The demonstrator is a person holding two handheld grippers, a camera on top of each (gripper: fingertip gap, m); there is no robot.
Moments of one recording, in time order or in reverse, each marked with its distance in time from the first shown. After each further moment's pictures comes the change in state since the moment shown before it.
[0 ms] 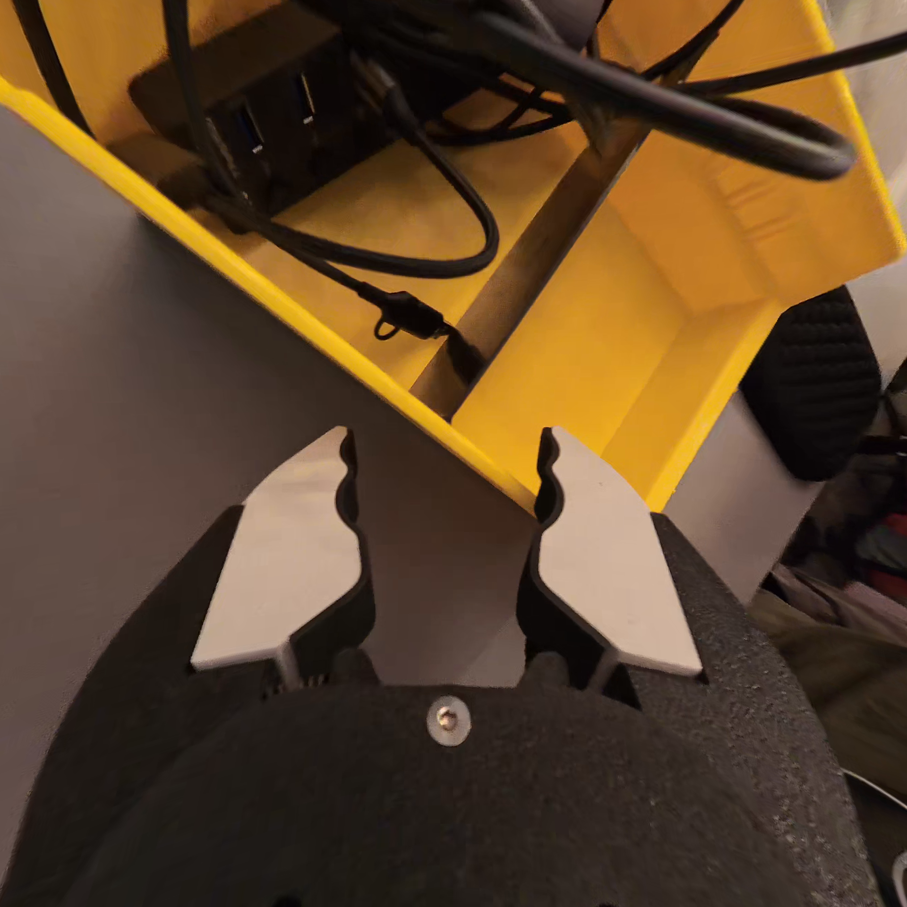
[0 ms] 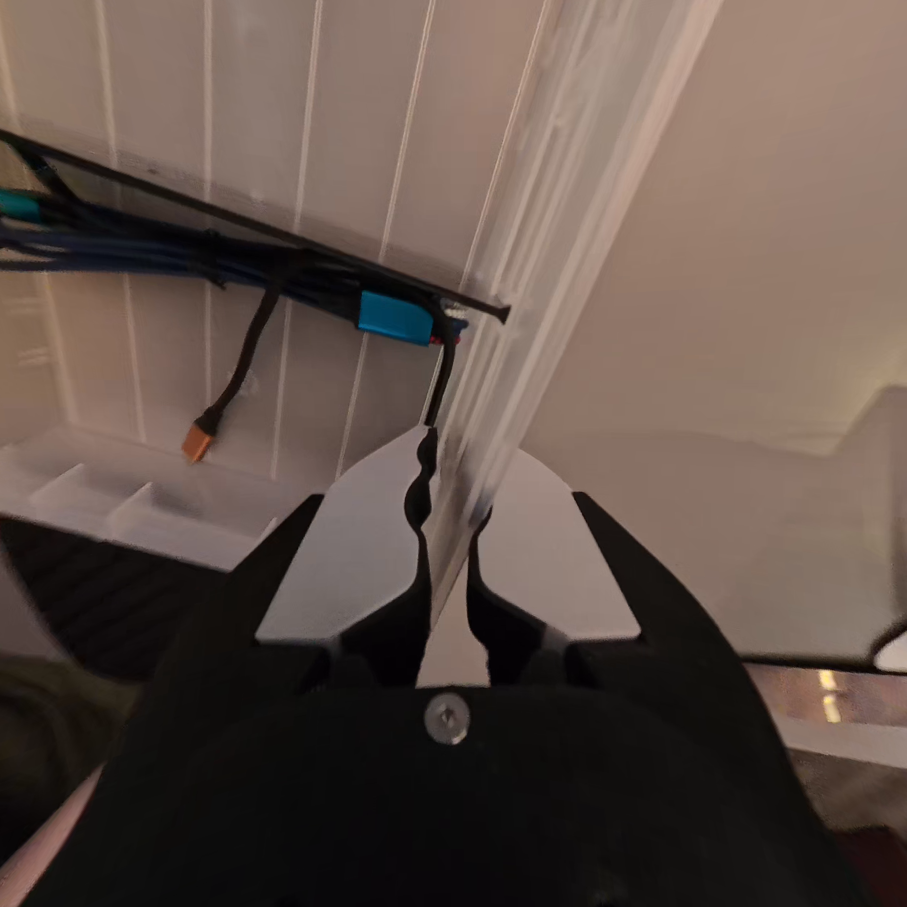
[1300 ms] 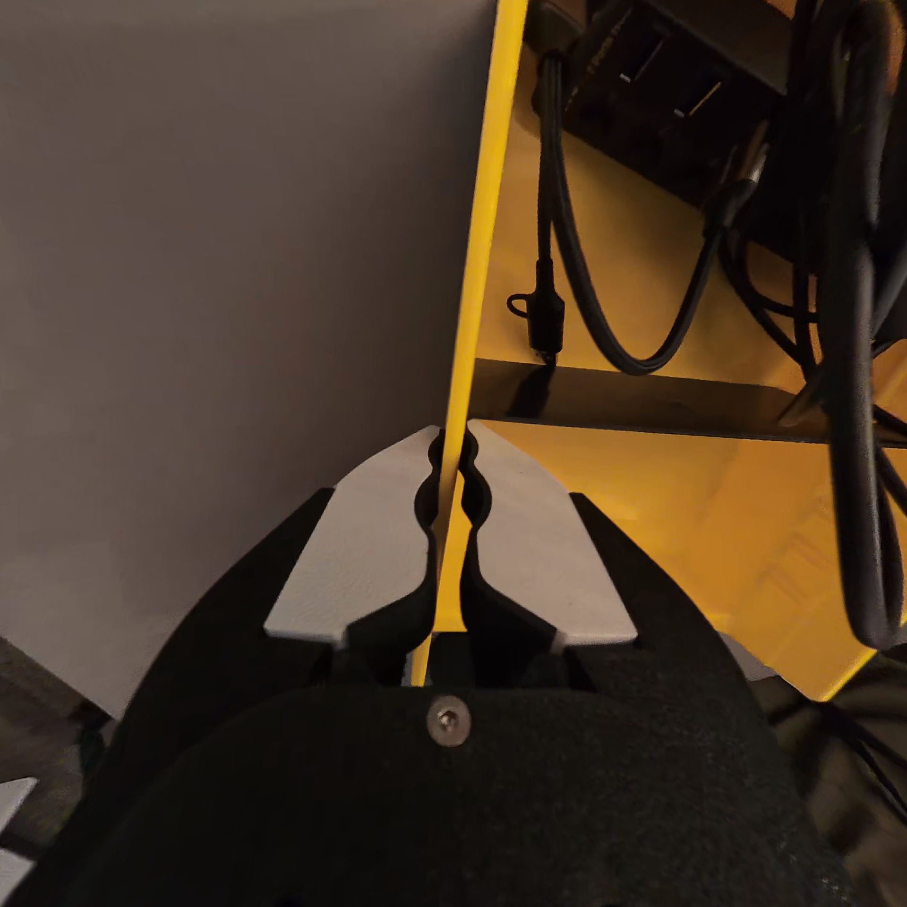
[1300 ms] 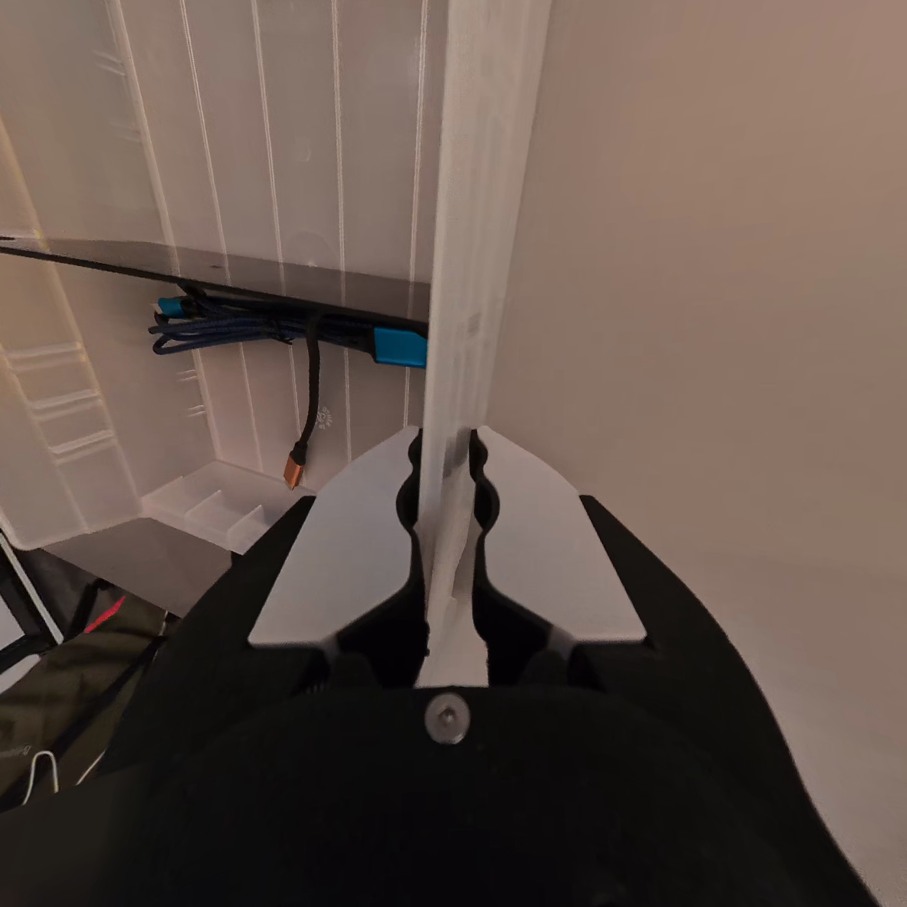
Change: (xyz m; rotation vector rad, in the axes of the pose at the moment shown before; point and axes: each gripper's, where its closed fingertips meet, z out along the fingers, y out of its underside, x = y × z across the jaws) left arm -0.185 0.112 -0.135 -0.213 -0.413 -0.436; right arm -0.077 -0.047 0.009 0.037 -0.286 0.072
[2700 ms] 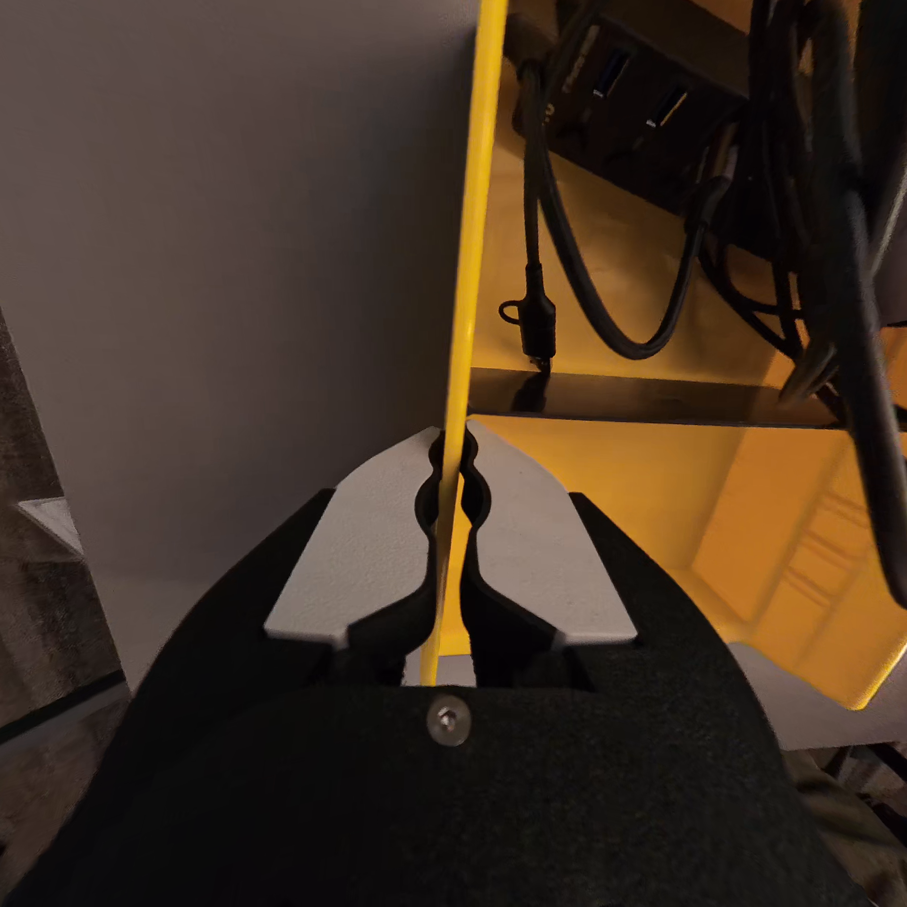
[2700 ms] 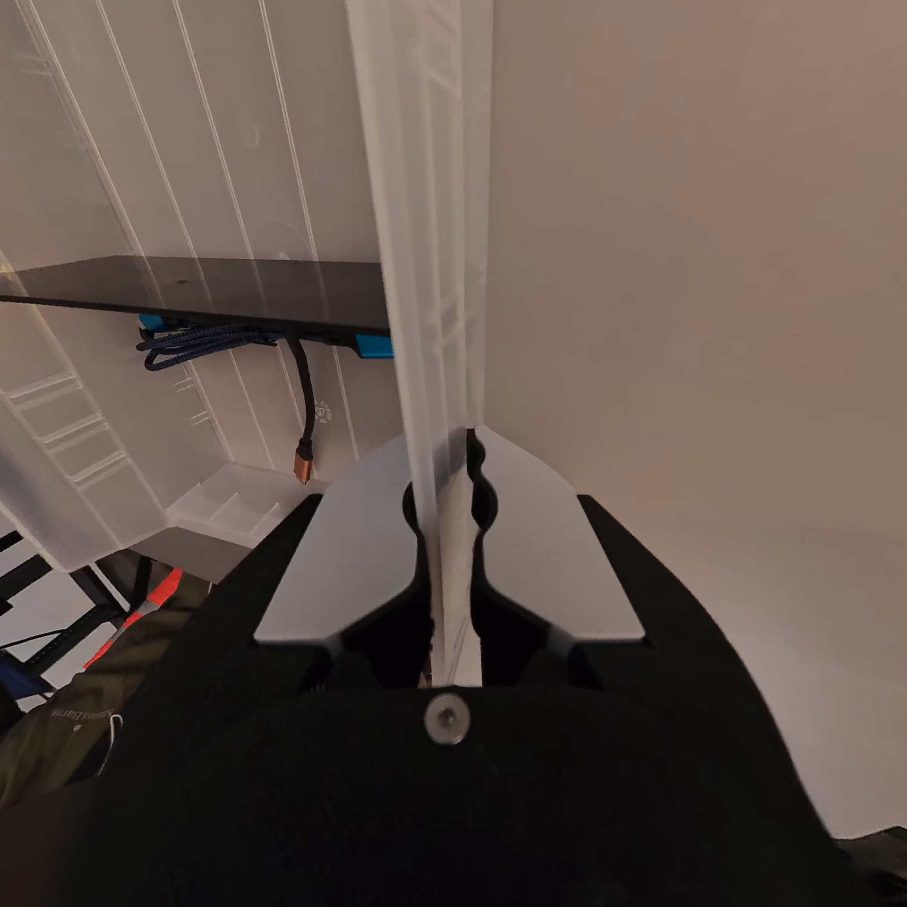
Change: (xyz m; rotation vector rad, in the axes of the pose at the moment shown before) left arm -0.126 0.066 -0.016 0.133 -0.023 -0.360; right arm -0.029 0.014 0.011 -0.120 0.001 0.088
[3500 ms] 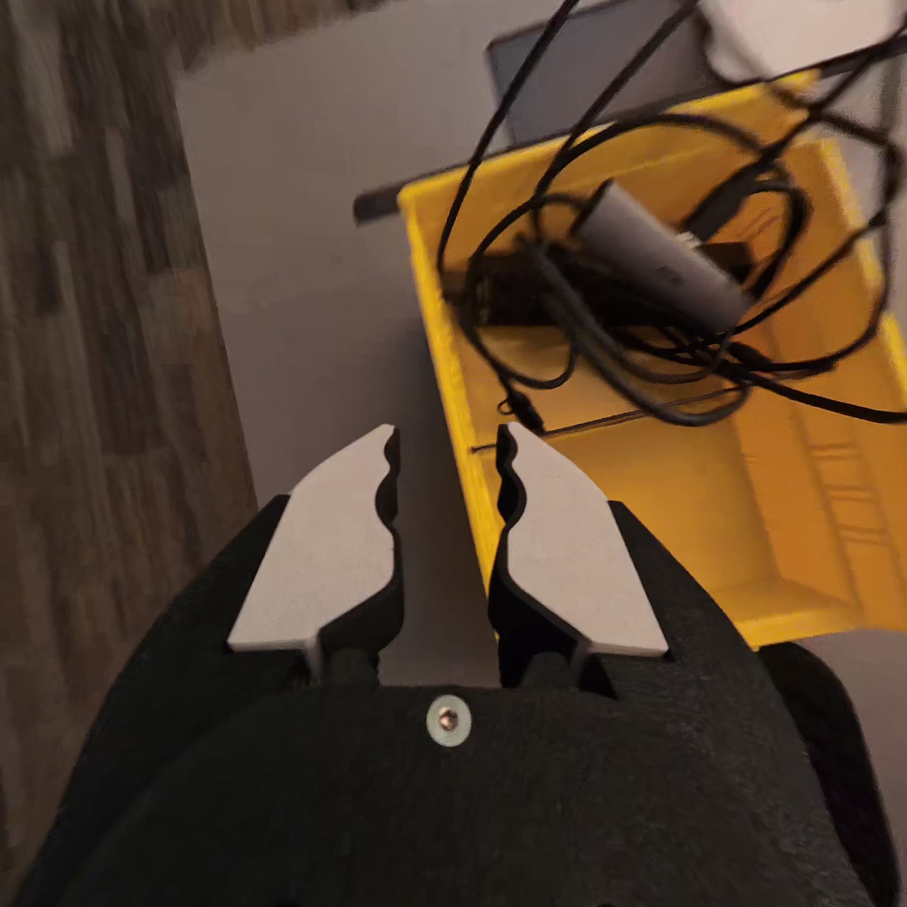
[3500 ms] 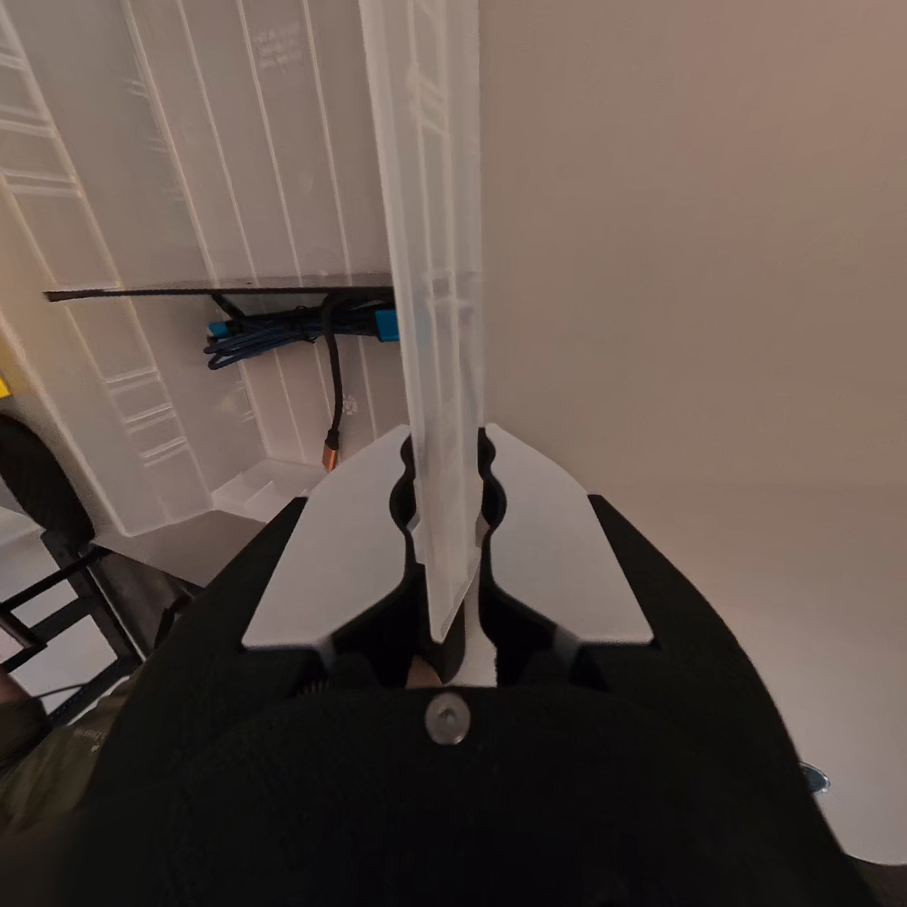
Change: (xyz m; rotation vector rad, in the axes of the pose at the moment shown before) left arm 0.003 -0.038 -0.085 0.453 -0.062 0.409; right arm -0.001 -0.001 -0.035 0.140 -0.031 0.046
